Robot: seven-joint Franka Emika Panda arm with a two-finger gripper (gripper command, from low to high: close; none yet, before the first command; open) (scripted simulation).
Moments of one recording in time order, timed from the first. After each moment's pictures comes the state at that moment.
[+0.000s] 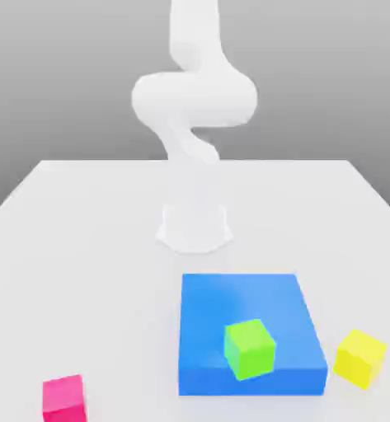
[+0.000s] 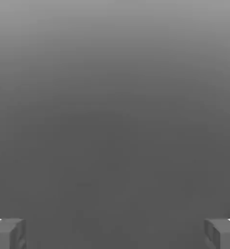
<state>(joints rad) -0.06 -0.71 0.03 -2.30 -0.02 2.33 0.89</state>
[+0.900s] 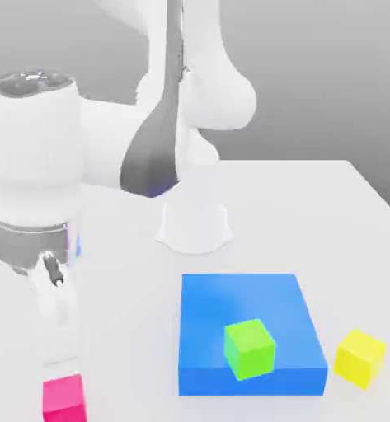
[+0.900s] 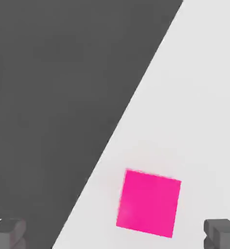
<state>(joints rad) -0.40 0.26 0.06 -2.33 -0.09 2.63 1.72</state>
